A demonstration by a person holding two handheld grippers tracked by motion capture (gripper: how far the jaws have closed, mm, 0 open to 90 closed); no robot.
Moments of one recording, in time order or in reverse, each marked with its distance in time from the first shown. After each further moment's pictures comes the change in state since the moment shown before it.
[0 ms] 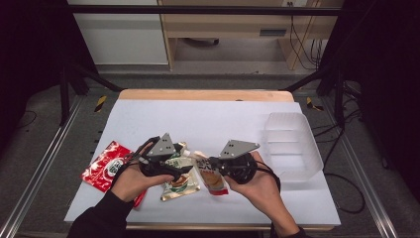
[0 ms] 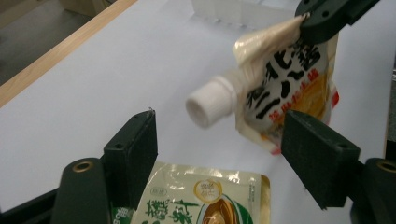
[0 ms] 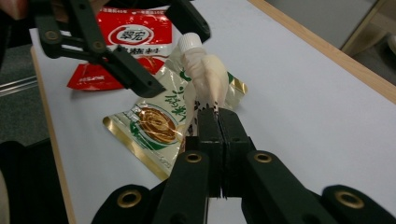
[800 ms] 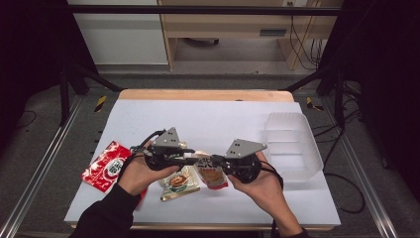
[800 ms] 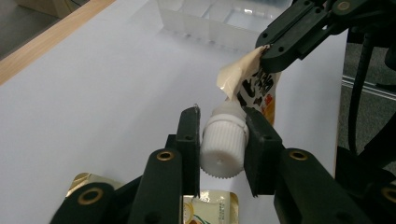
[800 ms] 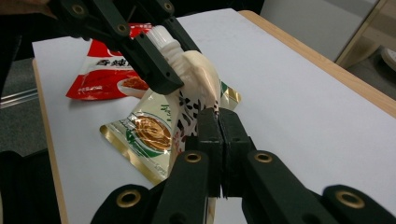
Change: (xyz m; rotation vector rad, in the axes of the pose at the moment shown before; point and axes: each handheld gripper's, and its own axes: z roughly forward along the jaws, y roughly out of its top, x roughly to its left) left arm 0.000 0.022 0.000 0.004 -0.116 -0.020; right arm -0.007 -0.006 -0.006 -0.059 -0.008 0.005
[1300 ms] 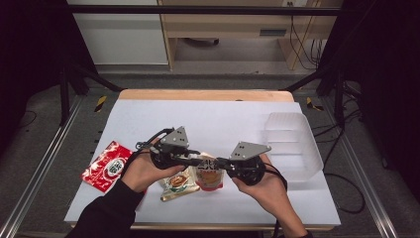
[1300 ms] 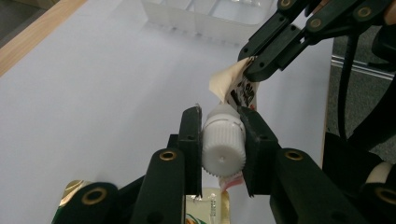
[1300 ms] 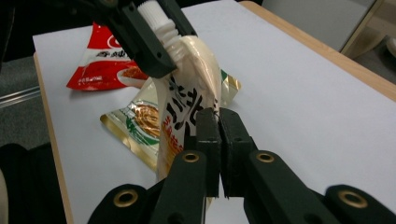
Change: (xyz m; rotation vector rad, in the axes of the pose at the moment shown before) left arm -0.007 0.020 0.004 0.081 -0.044 0.050; right arm -0.004 -0.014 -0.003 0.026 0.015 0.018
